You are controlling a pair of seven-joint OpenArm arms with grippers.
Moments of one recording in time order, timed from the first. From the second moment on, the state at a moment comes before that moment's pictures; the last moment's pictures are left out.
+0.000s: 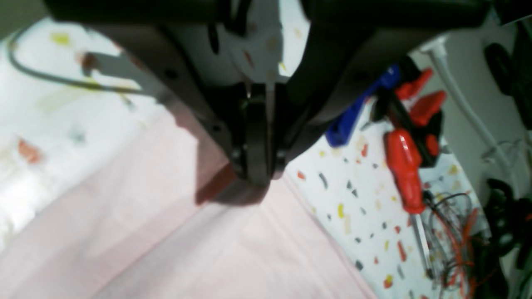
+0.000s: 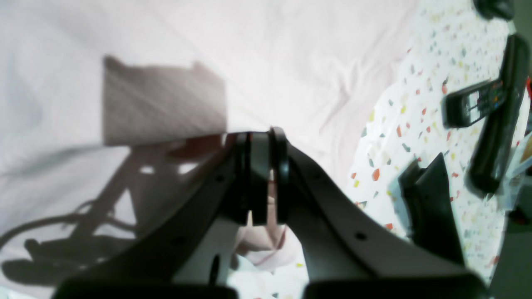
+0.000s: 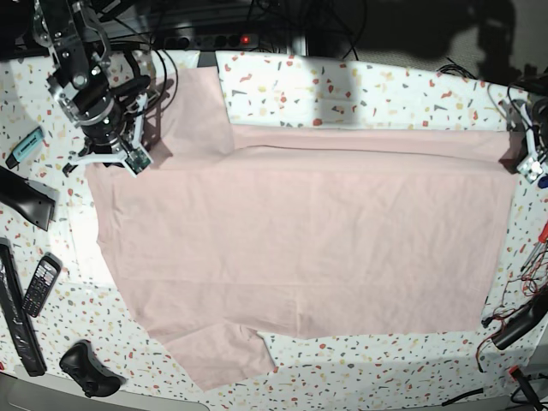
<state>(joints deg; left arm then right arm) 13.2 -45.5 -3.5 81.4 2.4 -30.9 12.3 -19.3 34.6 -6.0 104.4 -8.1 10.7 -34.2</state>
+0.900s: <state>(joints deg) -0.6 -41.9 4.2 66.0 -0.4 -30.4 10.9 -15.3 34.7 -5.8 97.9 -8.6 10.0 -33.8</state>
